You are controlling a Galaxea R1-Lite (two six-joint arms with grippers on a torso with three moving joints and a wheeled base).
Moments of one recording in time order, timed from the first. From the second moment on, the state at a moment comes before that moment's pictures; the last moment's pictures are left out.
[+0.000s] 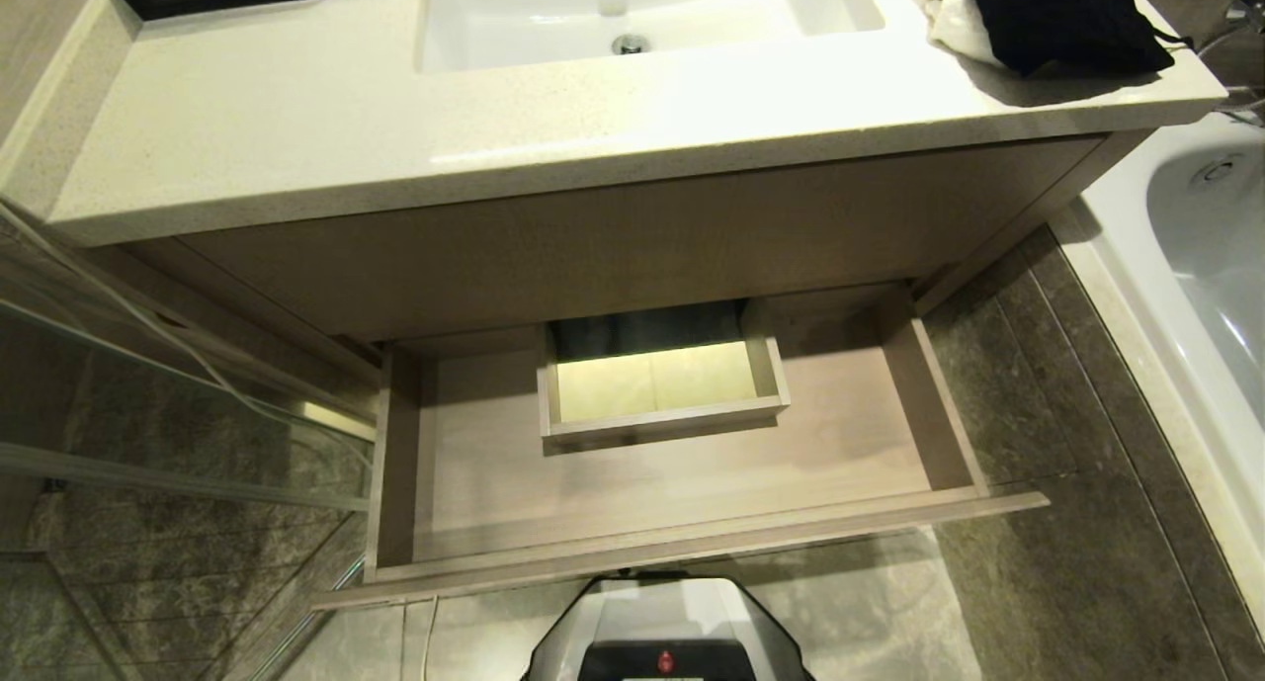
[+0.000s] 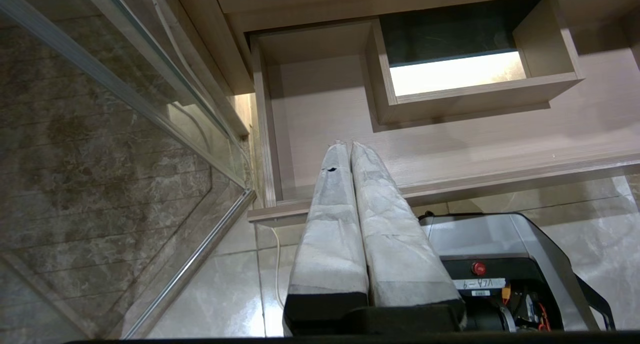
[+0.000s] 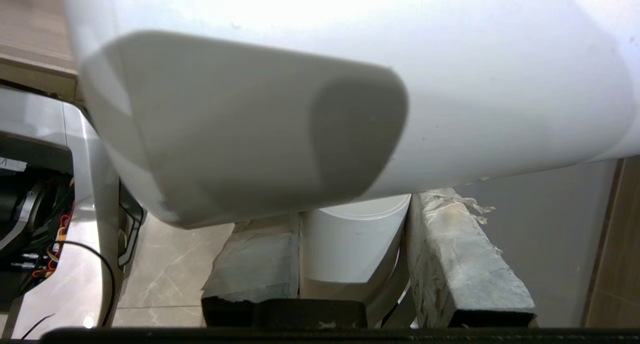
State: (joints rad) left arm 0.00 0.00 0.00 0.00 0.00 0.00; right arm -0.04 0.47 -0.76 0.50 -0.13 -0.55
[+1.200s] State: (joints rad) left arm 0.00 0.00 0.00 0.00 0.00 0.00; right arm -0.04 0.45 -0.74 0.50 -0.13 -0.55
